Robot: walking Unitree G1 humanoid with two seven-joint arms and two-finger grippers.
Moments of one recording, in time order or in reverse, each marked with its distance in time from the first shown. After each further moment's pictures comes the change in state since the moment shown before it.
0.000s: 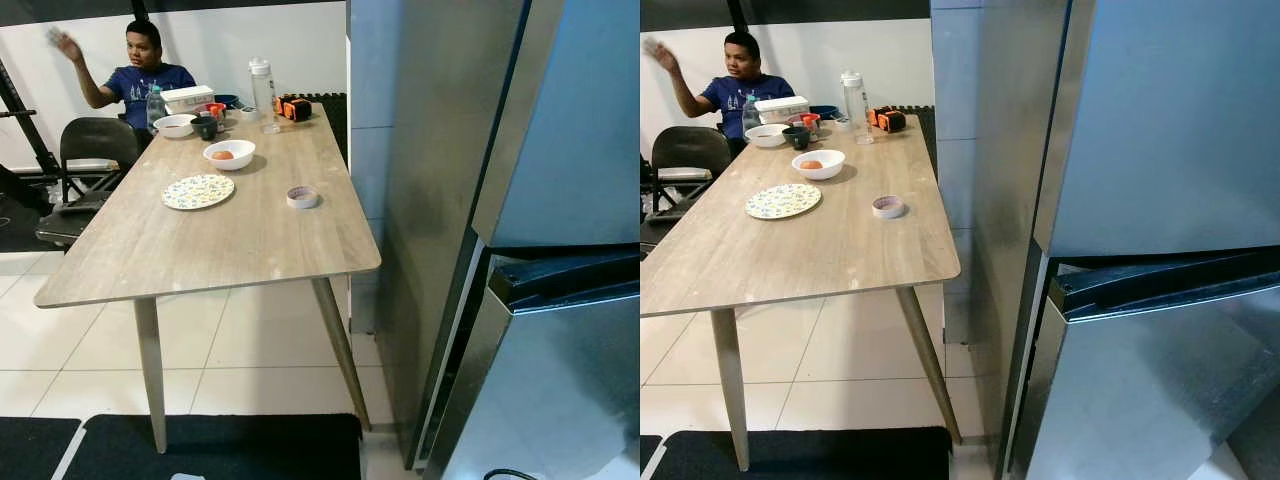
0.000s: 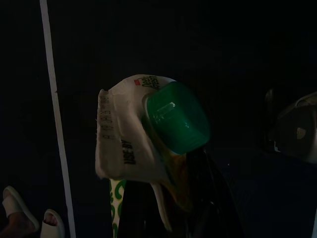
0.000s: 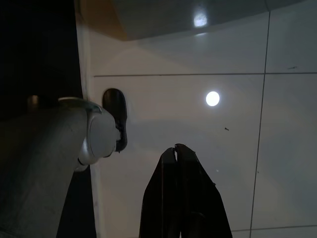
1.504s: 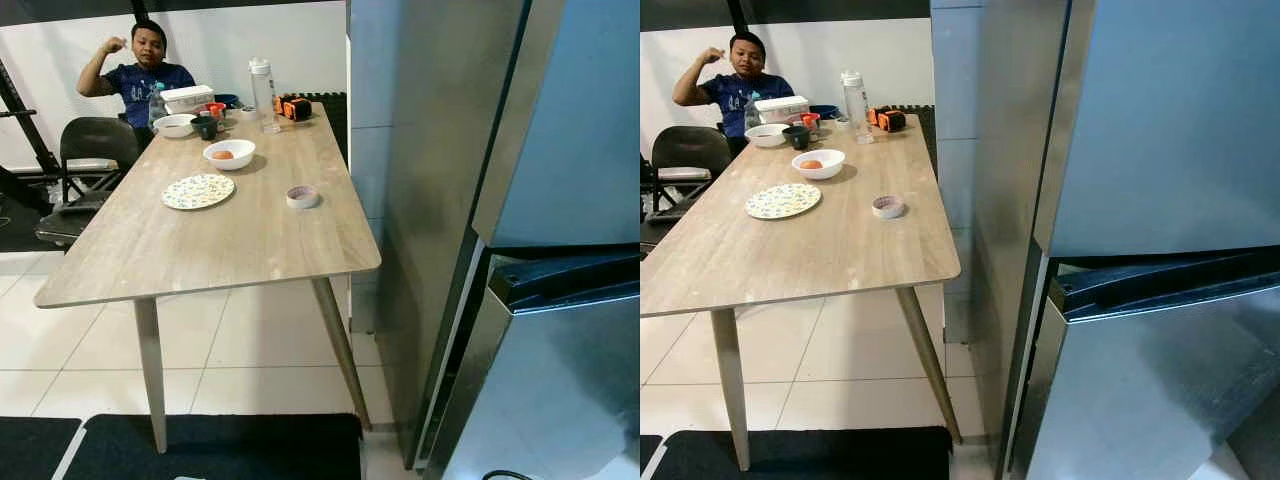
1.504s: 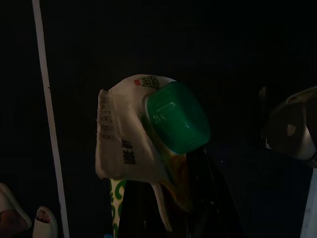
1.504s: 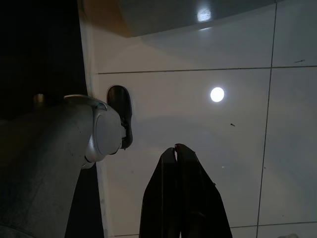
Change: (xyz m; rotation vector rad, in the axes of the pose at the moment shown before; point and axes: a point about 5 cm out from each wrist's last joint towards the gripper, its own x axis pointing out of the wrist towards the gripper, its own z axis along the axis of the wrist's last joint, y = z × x) left arm 0.000 -0.006 -0.002 -0.019 0.010 -0.021; right arm 0.000 0.004 -0.001 0.029 0.008 0.009
